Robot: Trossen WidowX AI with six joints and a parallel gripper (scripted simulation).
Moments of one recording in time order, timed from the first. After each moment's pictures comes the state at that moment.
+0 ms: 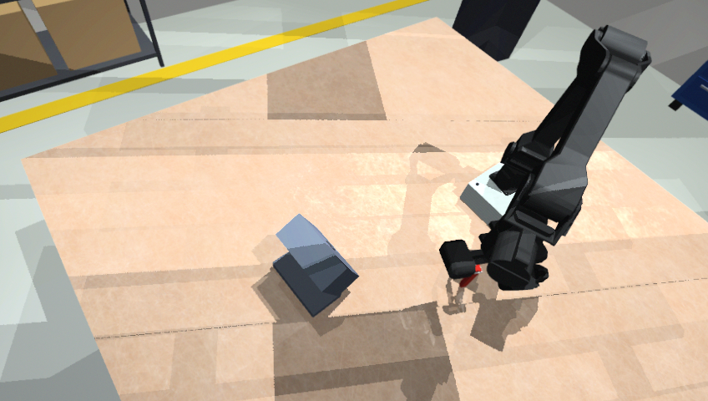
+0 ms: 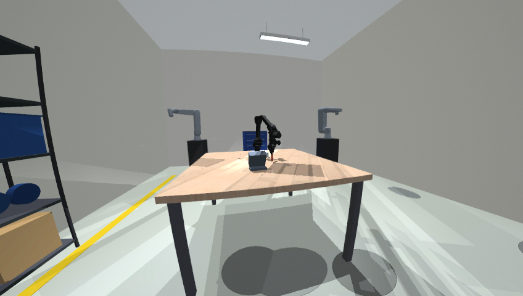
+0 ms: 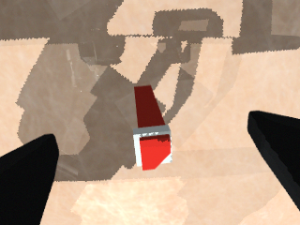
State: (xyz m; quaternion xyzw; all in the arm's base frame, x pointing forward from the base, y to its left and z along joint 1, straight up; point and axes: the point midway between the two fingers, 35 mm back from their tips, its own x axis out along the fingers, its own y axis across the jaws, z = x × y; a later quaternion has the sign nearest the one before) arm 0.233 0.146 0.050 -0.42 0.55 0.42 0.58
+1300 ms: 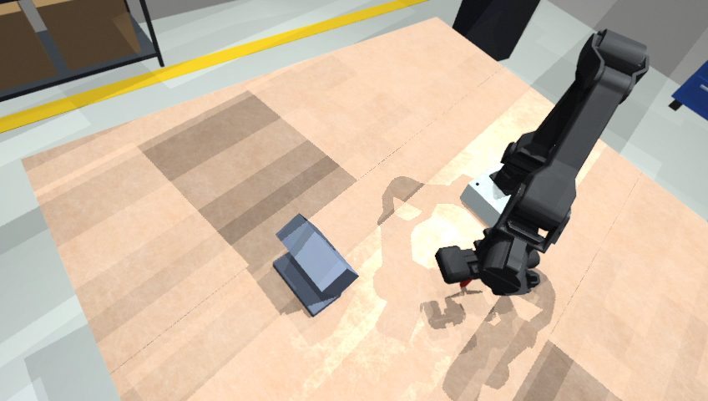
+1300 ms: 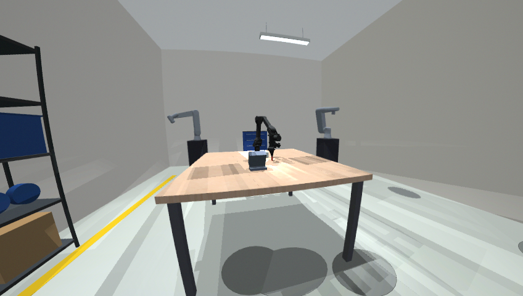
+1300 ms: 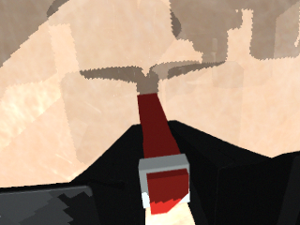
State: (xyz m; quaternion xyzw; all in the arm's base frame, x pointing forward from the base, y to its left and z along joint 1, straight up) arm 0.231 0.145 0.024 -0.42 0.56 0.42 0.58
